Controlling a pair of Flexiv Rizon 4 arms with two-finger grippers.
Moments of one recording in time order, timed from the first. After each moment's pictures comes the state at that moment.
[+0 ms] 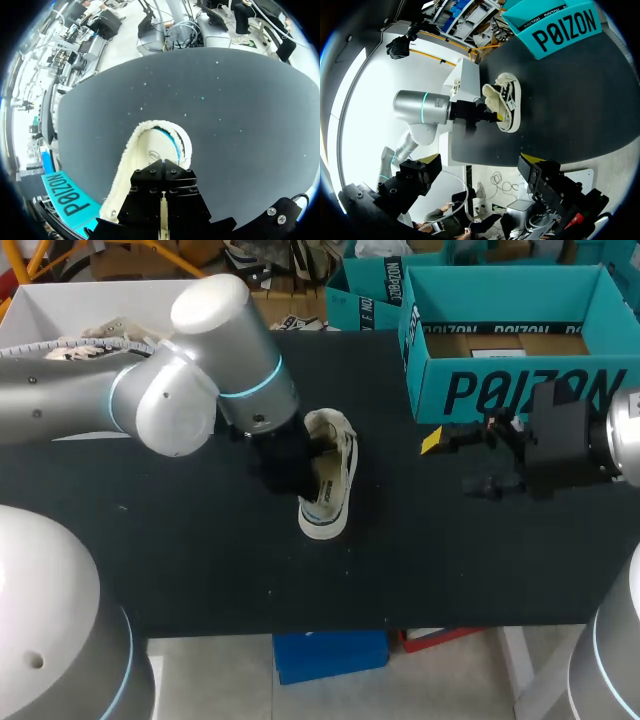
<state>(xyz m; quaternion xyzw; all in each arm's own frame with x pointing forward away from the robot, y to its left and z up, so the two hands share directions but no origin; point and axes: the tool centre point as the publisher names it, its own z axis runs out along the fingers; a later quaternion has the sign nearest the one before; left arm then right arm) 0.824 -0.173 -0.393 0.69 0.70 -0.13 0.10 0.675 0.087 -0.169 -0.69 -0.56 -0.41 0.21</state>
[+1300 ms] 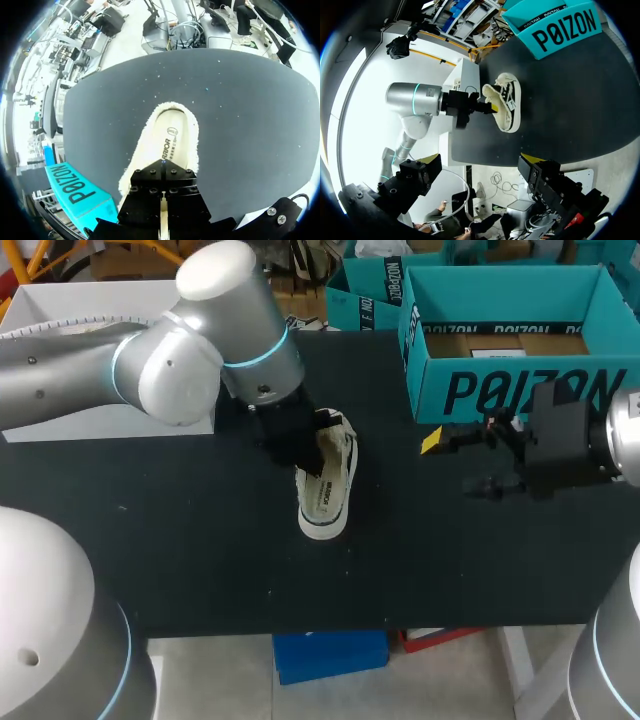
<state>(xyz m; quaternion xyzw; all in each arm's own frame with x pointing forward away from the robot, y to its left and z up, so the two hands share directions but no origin) 0.851 -0.176 -0.352 0.68 0.72 -0.13 0.11 0.675 0.087 -0.169 -0.69 -0.56 -0.41 0.21</state>
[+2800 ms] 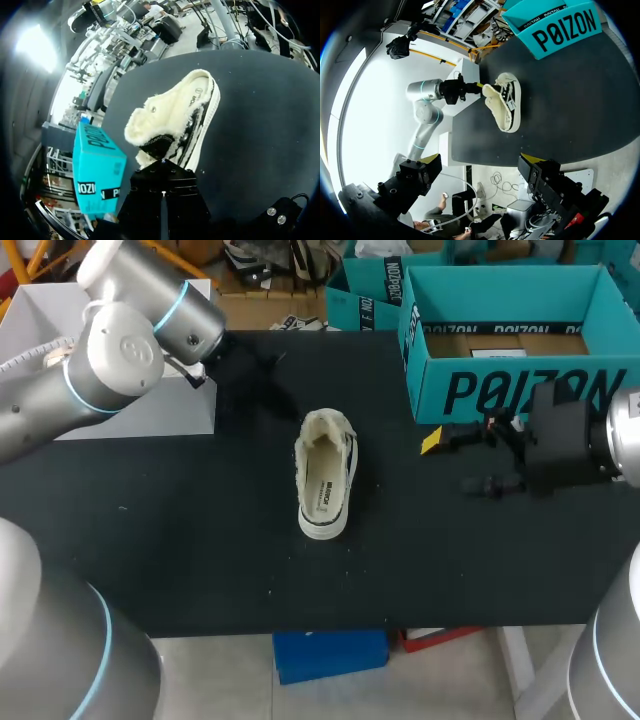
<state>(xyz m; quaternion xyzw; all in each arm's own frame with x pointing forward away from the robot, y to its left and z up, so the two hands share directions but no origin) 0.948 -0.151 -0.336 0.54 0.75 -0.33 0.18 0.675 0.087 -0.169 -0.69 -0.56 -0.41 0.21</state>
